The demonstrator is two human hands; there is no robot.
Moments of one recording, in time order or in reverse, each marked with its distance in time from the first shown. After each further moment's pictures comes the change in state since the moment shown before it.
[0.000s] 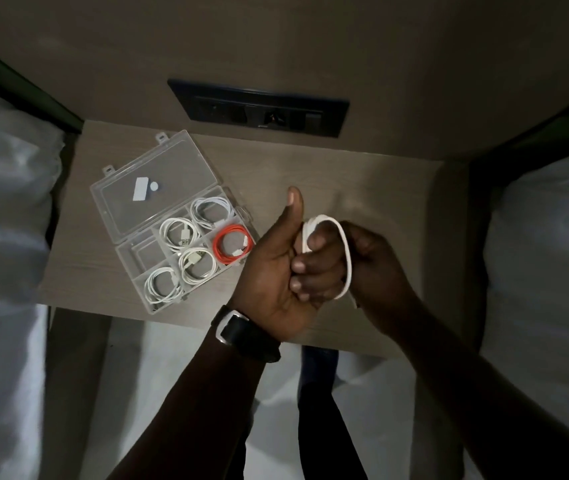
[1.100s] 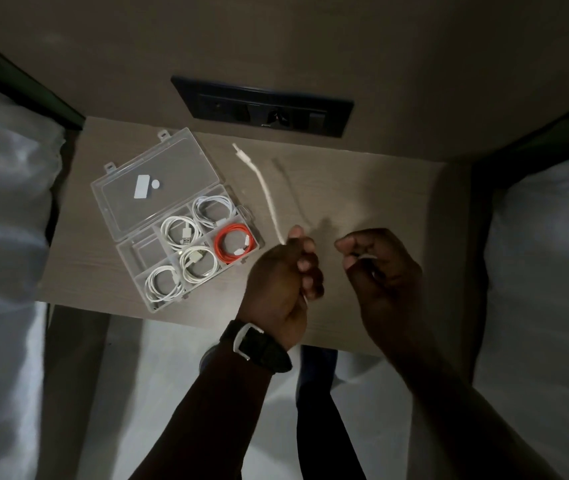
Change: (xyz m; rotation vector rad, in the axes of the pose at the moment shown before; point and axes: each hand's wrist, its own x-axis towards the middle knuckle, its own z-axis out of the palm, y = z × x) left_hand -0.003 -0.018 -0.012 0.241 0.809 0.135; right_hand -0.032 -0.001 0.000 -0.366 0.227 -0.280
